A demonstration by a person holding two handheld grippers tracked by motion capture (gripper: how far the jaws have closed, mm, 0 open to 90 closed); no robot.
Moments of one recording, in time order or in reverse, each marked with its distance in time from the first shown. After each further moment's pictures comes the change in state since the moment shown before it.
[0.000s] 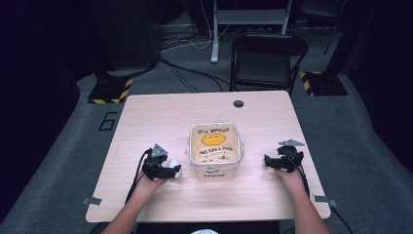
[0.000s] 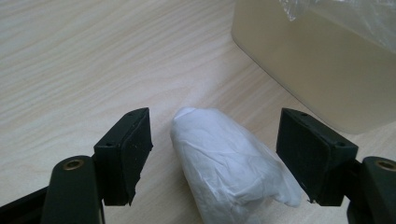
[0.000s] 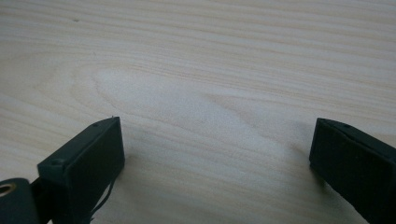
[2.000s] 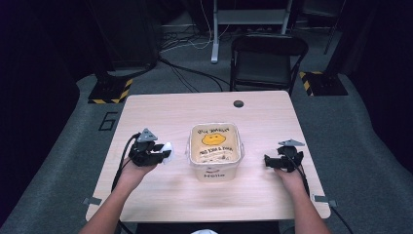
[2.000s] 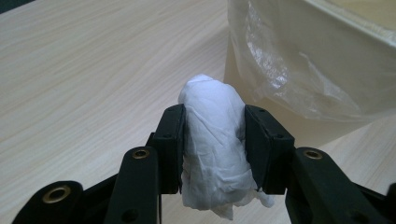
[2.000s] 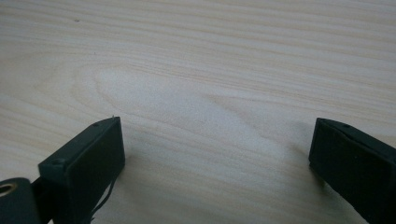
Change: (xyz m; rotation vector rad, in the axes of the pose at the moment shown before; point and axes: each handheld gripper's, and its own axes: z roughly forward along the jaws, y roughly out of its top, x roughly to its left) left arm 0.011 0.055 -0.066 -0.038 -0.018 0.075; right arm 0.000 0.000 0.000 0.000 0.003 -0.001
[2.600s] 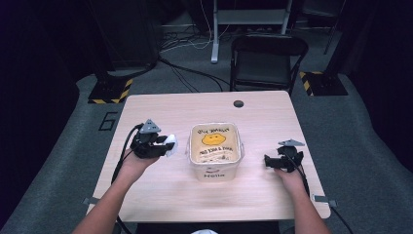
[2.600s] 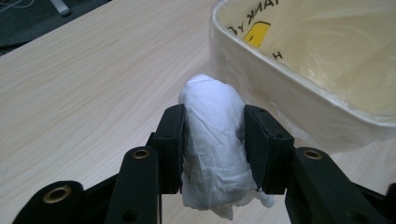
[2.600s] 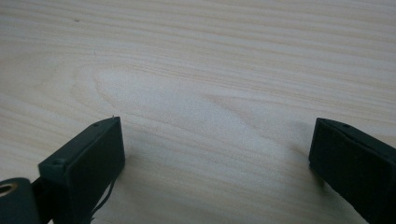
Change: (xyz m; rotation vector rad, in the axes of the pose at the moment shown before) left arm -0.008 0.033 -0.012 -0.013 -0.013 0.043; right arm 0.000 0.000 0.000 -0.001 -0.001 -0.001
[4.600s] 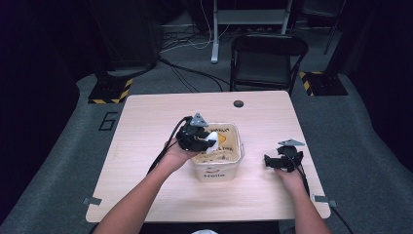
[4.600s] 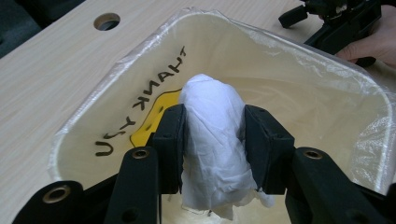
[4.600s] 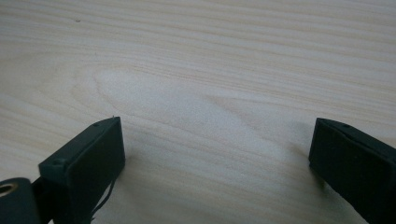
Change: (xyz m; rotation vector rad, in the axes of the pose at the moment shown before) left arm -0.070 0.071 0.077 0.025 -0.157 0.134; right arm -0.001 0.000 0.000 0.000 0.006 -0.008
